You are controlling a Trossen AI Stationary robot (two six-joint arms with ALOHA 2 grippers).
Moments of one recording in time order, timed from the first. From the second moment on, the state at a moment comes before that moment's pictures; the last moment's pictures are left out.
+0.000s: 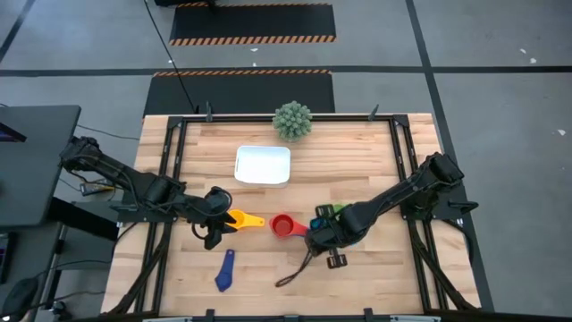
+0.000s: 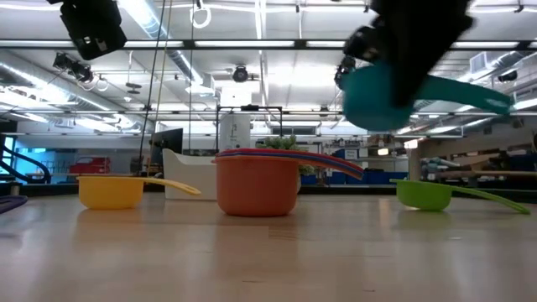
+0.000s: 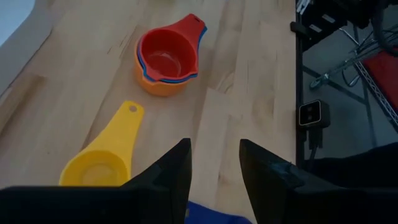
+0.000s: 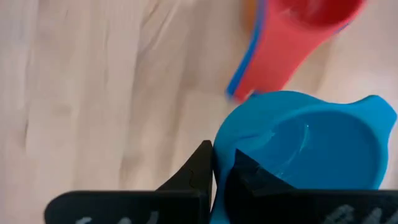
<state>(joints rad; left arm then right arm) -0.44 1.03 0.82 -0.50 -0.17 -0.74 0.43 1.81 1.43 -0.95 0.13 0.25</state>
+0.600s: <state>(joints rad) -0.44 0.92 0.82 -0.42 -0.18 -0.82 0.34 1.82 1.68 -0.90 0.24 0.09</state>
